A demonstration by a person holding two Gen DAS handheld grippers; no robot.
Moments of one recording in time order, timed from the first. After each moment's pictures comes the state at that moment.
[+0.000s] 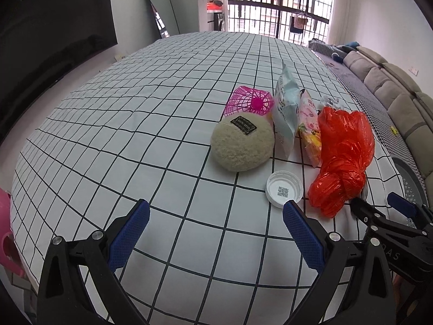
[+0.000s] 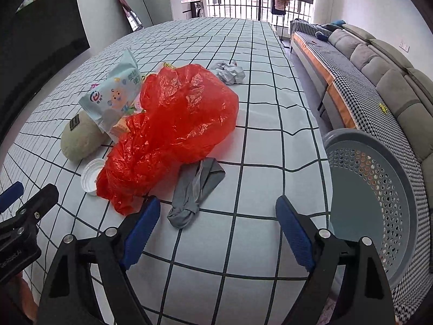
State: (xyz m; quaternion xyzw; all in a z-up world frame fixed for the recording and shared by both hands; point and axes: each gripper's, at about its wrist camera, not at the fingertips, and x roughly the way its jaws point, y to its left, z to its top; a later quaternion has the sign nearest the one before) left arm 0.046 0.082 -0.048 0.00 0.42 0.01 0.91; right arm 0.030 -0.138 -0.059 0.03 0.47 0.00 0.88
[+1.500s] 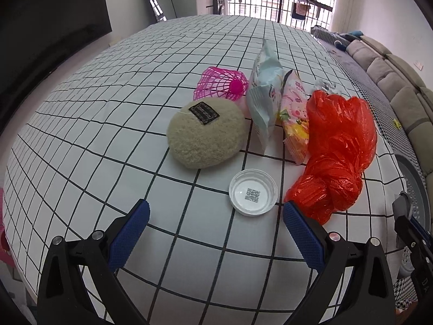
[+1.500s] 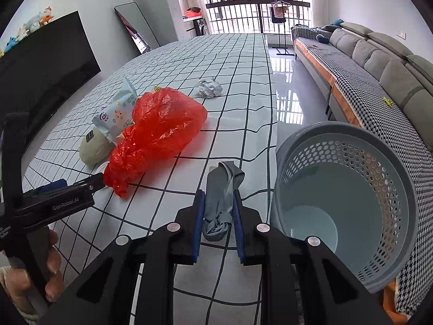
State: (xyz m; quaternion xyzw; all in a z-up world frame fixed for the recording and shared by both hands) left arm 0.071 0.035 -0.066 0.00 0.46 0.02 0.89; right arm -0.023 -0.202 -0.042 0.09 0.42 0.04 0.90
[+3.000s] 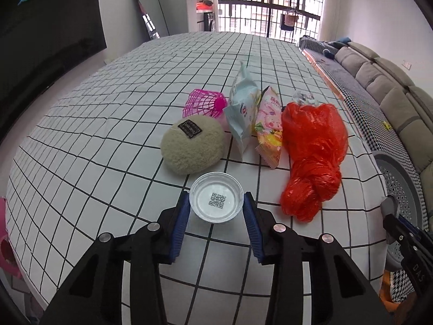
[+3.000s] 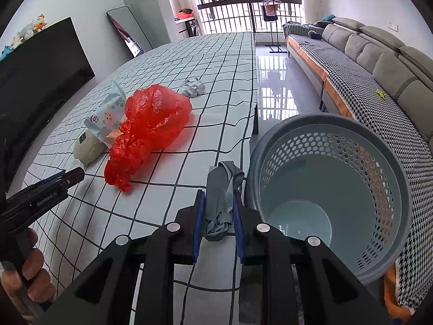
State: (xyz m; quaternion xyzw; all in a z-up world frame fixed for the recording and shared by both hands) left arm 0.035 0.022 -0.038 0.01 0.42 -0.01 0.91; right arm -0.040 -0.221 -0.041 0.10 0.42 0.02 0.90
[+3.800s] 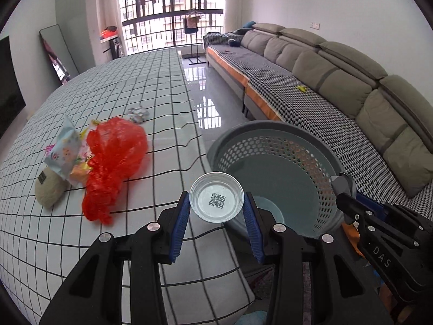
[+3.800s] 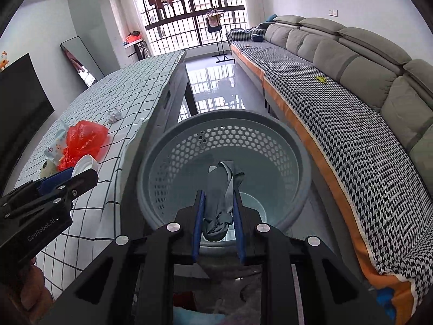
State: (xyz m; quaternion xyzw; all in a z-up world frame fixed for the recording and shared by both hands) left arm -0.021 -0.166 -0.021 0.10 0.39 -0.23 0.89; right arm -0.124 -0.344 -0.038 0.15 0.39 -0.11 0.90
